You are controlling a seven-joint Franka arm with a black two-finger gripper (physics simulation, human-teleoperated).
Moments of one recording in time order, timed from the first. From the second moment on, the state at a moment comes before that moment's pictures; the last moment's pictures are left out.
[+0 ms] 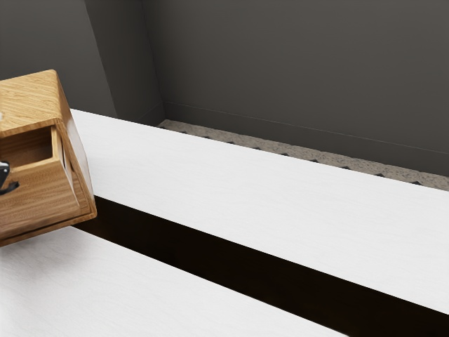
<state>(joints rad) 0.41 -0.64 0.11 -2.47 0.16 1.90 -0.49</state>
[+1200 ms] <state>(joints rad) -0.18 -0.41 0.73 -2.17 0.38 1.93 -0.49</state>
